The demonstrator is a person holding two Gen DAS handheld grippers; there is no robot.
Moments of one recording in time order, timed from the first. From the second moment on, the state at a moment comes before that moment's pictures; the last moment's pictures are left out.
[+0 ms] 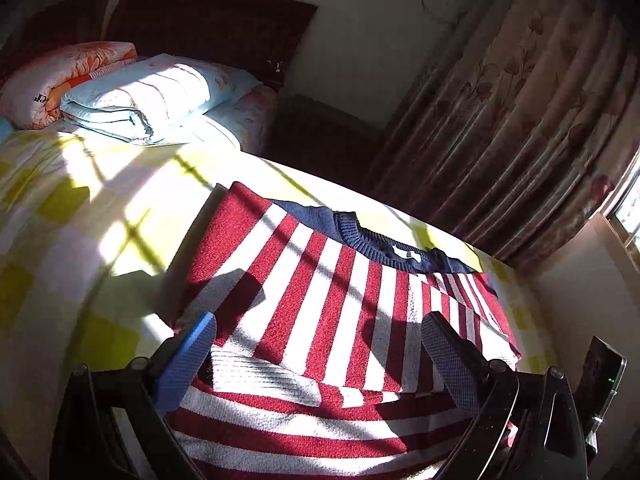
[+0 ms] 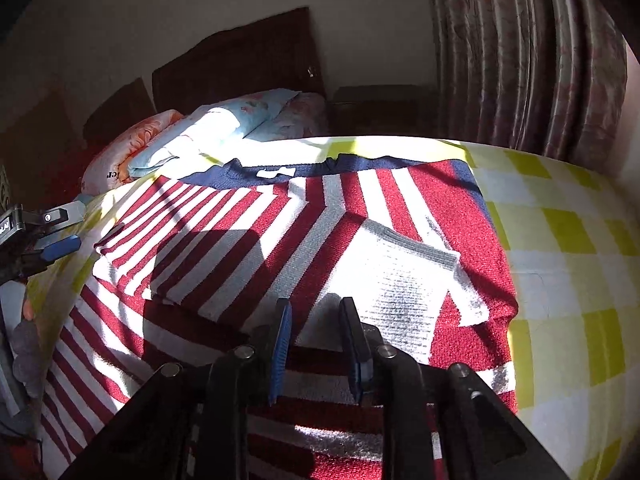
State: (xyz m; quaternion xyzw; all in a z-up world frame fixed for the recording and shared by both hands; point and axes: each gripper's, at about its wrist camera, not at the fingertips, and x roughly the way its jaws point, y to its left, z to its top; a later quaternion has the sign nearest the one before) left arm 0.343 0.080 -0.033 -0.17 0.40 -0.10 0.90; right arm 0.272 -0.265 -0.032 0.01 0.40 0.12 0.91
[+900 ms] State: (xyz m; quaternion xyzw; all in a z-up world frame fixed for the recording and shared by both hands) left arm 0.445 0.069 -0.039 -0.14 0.41 -0.01 0.90; right arm 0.277 -0.283 -0.034 0.08 0.40 0.15 0.90
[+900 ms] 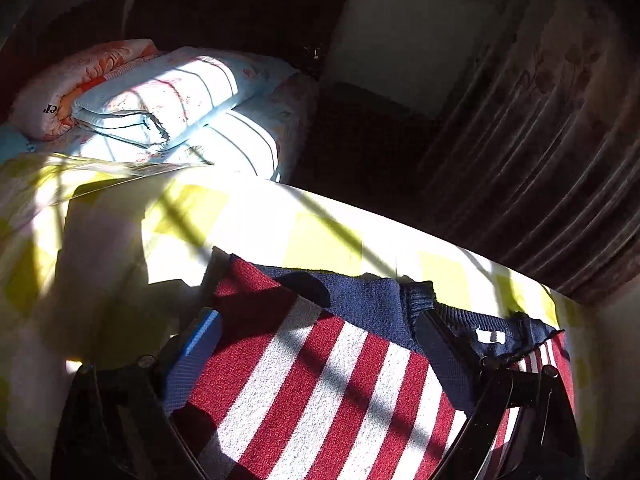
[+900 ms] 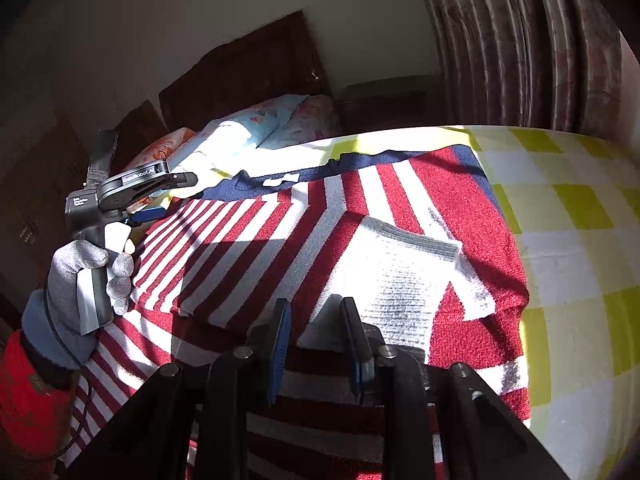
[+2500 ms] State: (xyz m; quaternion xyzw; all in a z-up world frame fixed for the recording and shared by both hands) left arm 0.372 -0.009 -0.070 0.02 0.44 -0.07 0.89; right arm 0.326 -0.230 -0.034 -0.09 0.41 0.09 0.90
